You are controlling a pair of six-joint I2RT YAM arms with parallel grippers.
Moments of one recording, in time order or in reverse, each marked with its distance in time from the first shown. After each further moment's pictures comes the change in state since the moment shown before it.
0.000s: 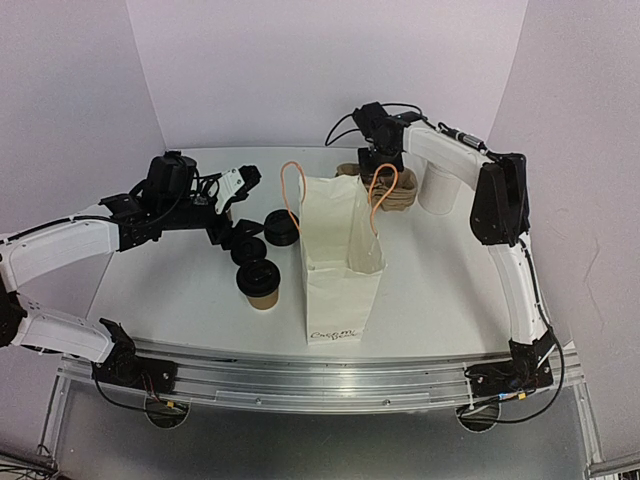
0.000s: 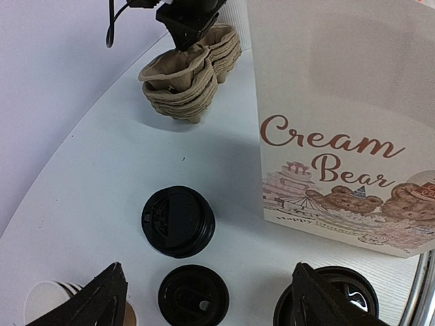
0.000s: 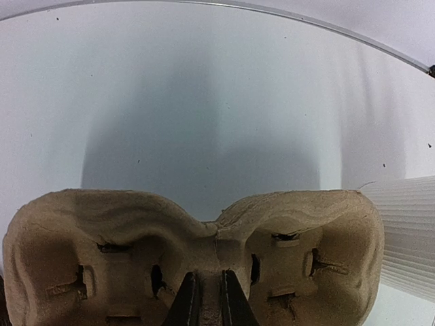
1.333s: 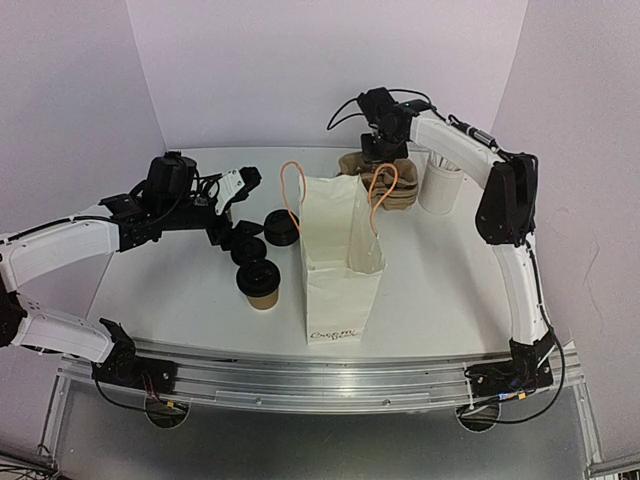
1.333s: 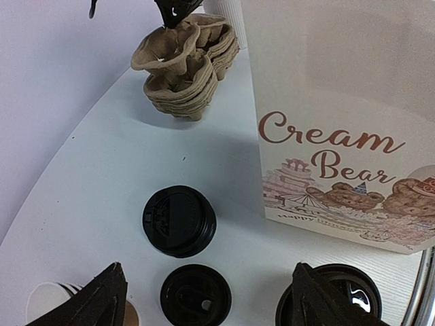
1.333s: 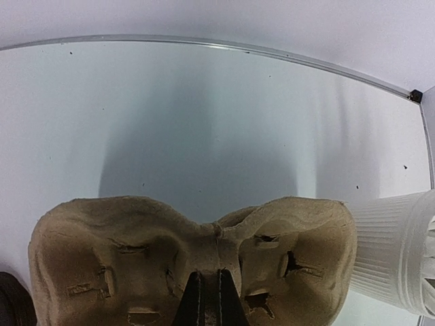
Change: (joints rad) left arm 0.000 0.000 -0.003 0.001 0.000 0.018; right arm 0.000 -0.044 0.051 -0.015 0.028 -0.042
